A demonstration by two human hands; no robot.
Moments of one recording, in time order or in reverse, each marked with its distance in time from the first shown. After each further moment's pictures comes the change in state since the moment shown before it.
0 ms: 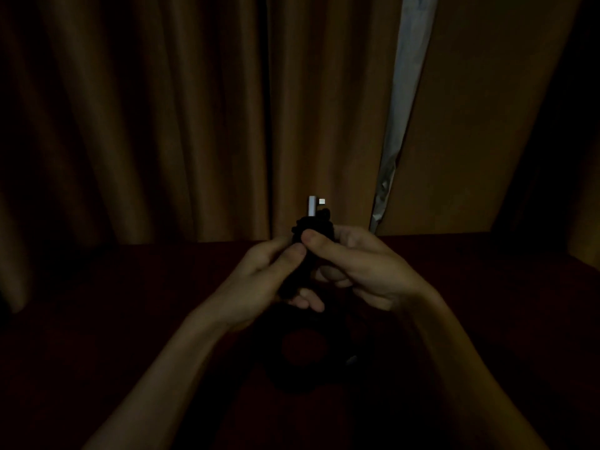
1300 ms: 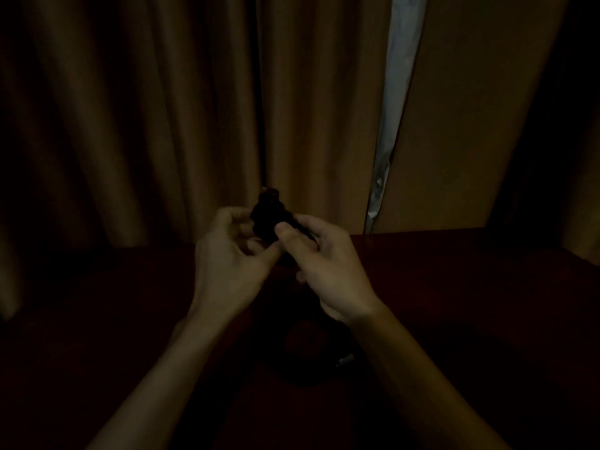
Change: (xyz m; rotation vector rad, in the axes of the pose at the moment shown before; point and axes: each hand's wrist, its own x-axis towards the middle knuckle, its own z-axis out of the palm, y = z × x) left_hand 0.004 0.003 -0.006 0.541 0.699 0.269; right_hand 0.014 0.014 0.040 0.124 0.298 -0.180
